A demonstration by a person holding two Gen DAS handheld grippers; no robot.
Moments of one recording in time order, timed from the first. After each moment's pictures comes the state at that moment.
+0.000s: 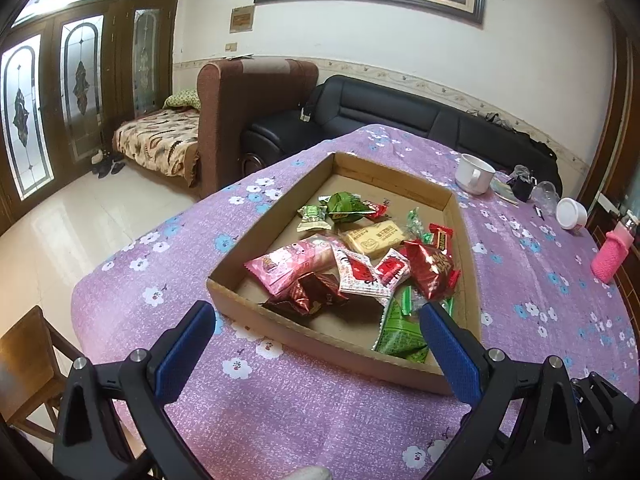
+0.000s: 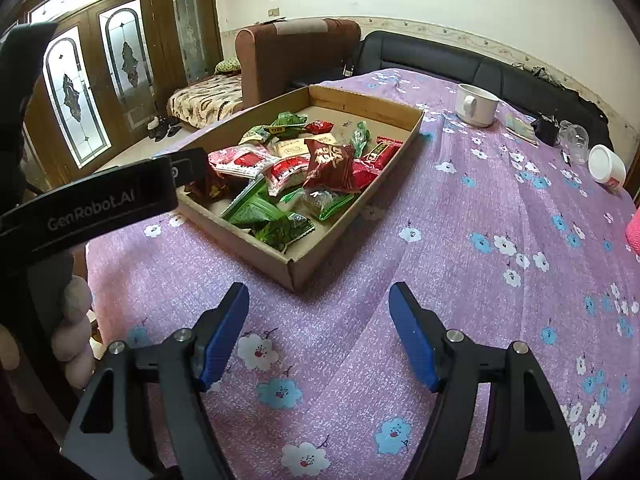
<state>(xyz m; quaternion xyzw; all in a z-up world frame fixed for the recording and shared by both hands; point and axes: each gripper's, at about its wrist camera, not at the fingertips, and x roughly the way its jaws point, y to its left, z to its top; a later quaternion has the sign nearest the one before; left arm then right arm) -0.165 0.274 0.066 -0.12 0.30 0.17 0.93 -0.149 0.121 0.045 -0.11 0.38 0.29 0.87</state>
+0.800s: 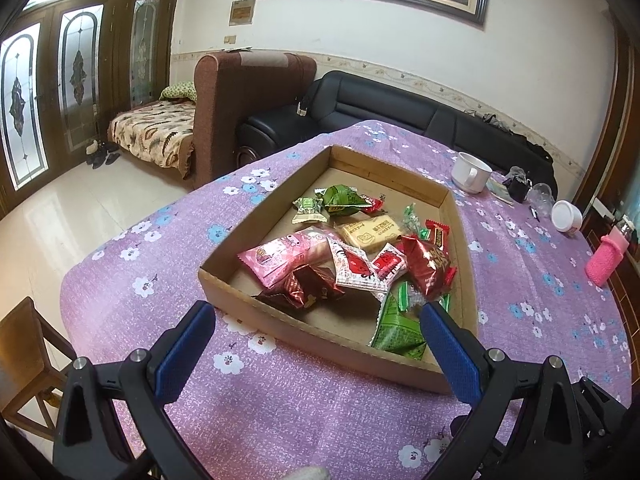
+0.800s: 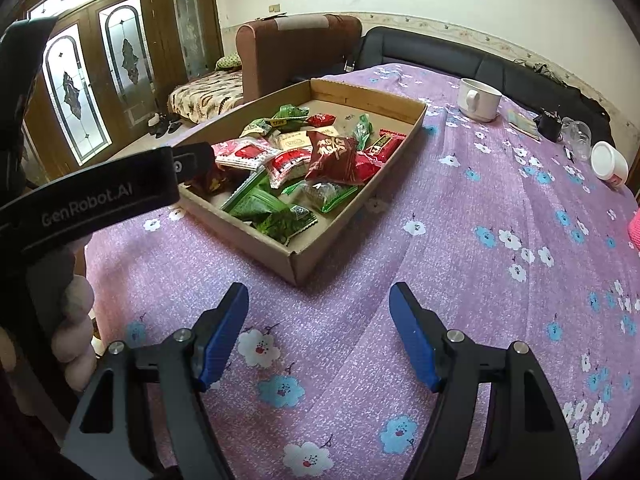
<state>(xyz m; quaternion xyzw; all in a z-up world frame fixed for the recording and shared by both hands) -0.164 0.280 0.062 -0.14 0.31 0.15 0.93 -0.150 0.122 0.038 -0.11 0.39 0.29 0.87</state>
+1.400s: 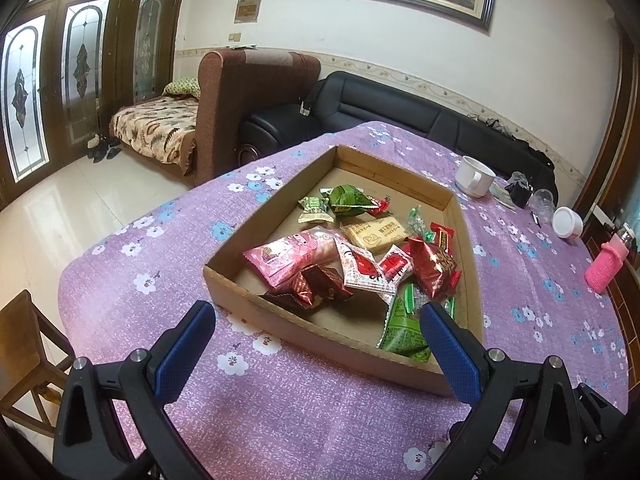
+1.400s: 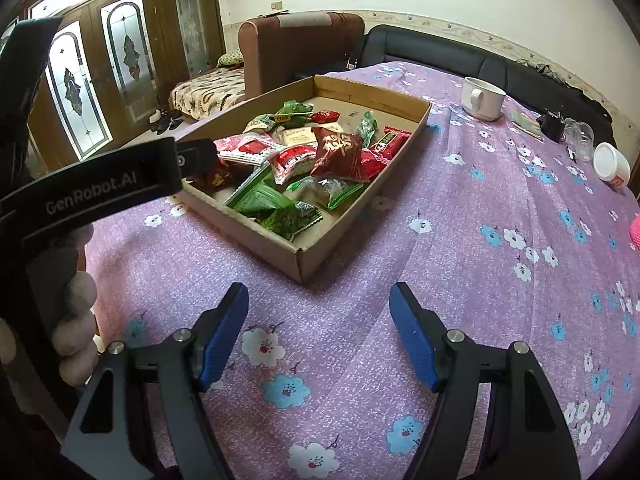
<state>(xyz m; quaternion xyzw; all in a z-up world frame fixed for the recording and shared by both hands) -0.166 0.284 0.059 -0.15 0.30 0.16 0.93 -0.151 0.125 0.036 -0.11 0.39 0.29 0.87</state>
